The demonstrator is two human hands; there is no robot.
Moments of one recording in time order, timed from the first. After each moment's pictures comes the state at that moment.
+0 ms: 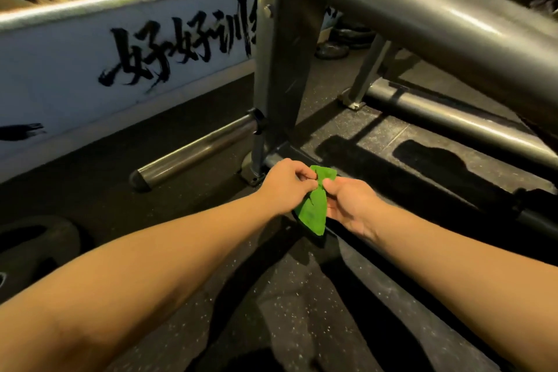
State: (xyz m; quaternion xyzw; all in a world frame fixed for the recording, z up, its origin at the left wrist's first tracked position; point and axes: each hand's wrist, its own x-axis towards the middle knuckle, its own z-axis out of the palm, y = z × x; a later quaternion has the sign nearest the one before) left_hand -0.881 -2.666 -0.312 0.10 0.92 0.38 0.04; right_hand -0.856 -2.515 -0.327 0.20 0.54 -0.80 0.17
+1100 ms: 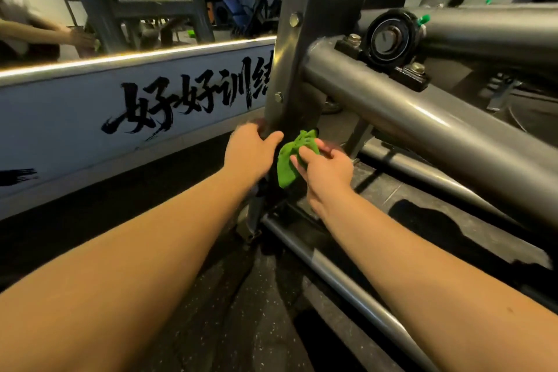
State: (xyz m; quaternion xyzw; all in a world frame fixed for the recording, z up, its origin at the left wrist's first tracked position) left_hand -0.973 -2.713 -0.165 0.01 0.90 0.40 -0.19; right_hand -0.950 -2.587 -0.188 0.16 0.50 -0.85 -0.10
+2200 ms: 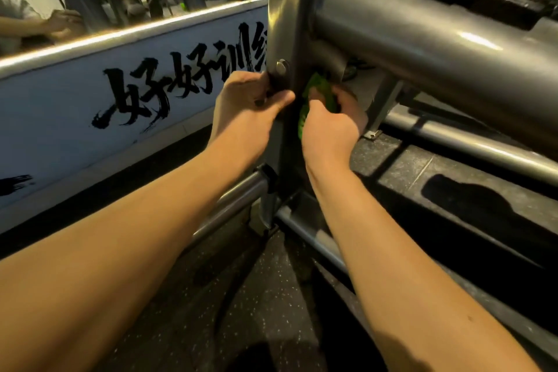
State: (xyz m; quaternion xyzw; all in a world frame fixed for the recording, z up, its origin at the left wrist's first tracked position) left_hand -1.031 -2.724 -0.167 0.06 0.83 0.50 -0.23; right_hand -1.023 -2.610 -0.190 0.14 0.55 -0.78 -0.25
